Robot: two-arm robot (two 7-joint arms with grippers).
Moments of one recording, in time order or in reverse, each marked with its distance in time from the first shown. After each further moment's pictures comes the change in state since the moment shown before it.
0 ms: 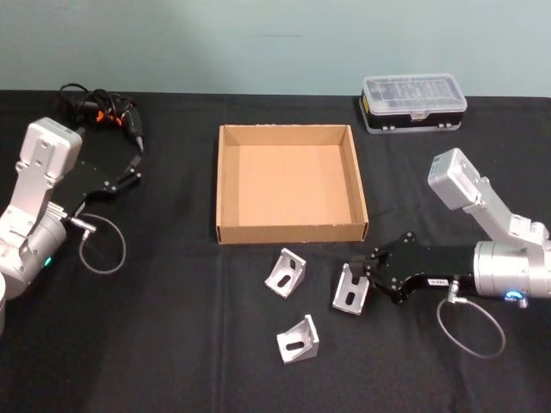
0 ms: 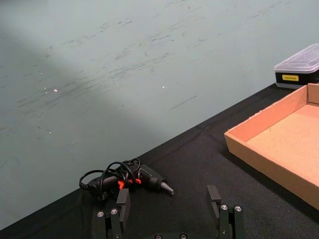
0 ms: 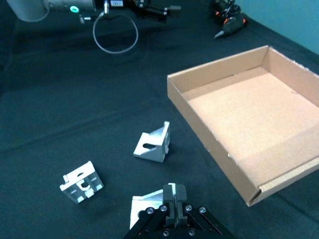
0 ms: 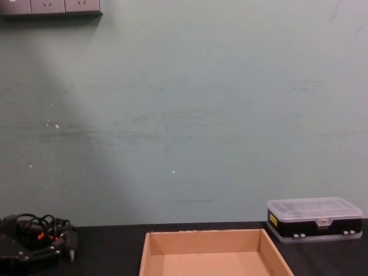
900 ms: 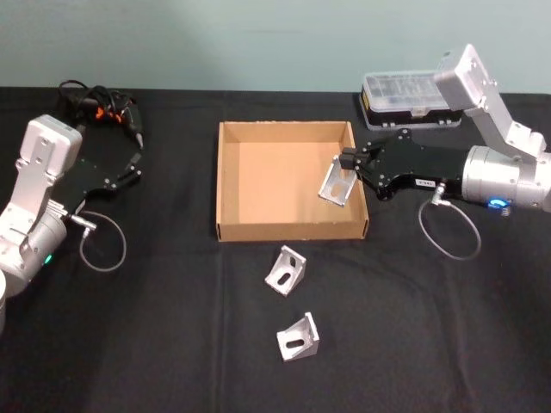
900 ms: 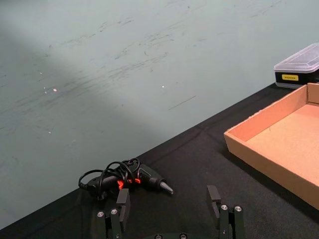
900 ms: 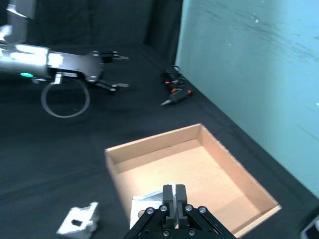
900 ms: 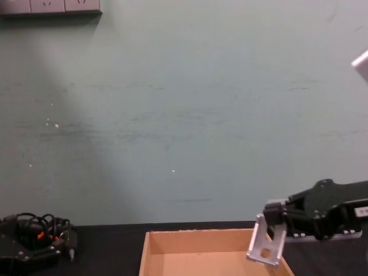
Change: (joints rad) left arm 0.000 0.000 0.000 0.000 0.000 0.000 0.000; right arm 0.170 -0.108 0.035 0.092 -0.030 -0.076 -0.043
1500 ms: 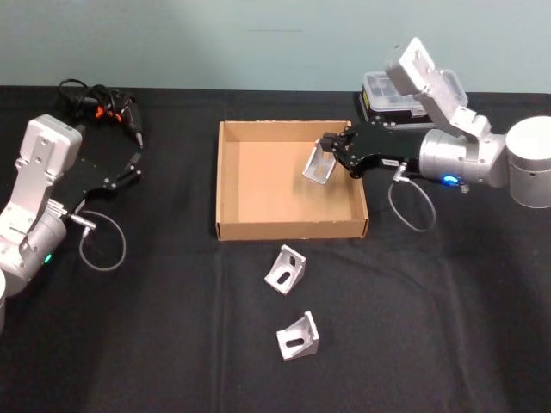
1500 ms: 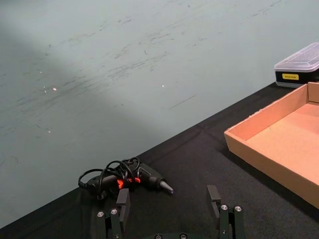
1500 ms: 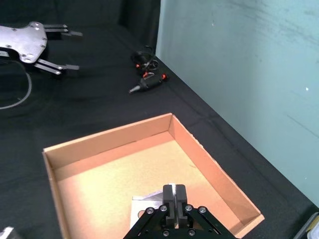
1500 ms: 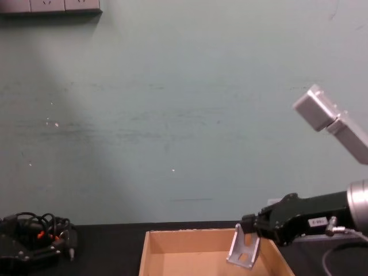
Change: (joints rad) left arm 0.000 0.000 0.000 0.000 0.000 0.000 0.000; right arm 0.189 -0.225 -0.060 0.416 -0.126 -0.097 0.004
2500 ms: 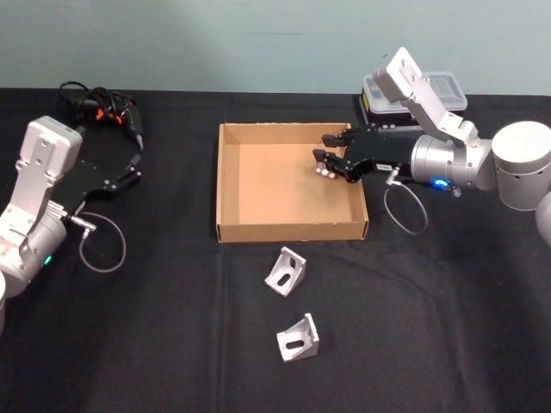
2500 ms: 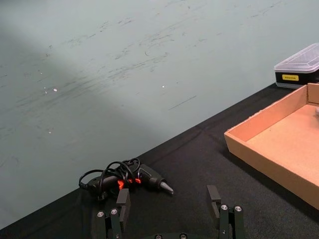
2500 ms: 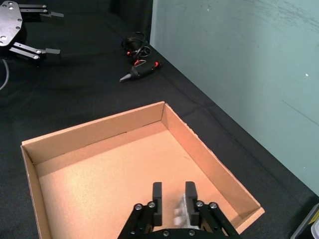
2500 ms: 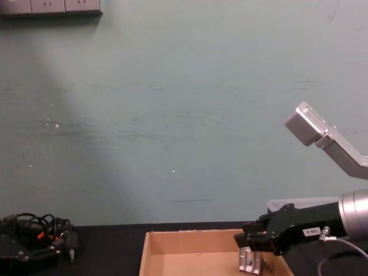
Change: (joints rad) left arm 0.000 0.000 0.000 0.000 0.000 0.000 0.000; right arm 0.027 -0.071 0.029 0.127 -0.068 -0.021 0.007
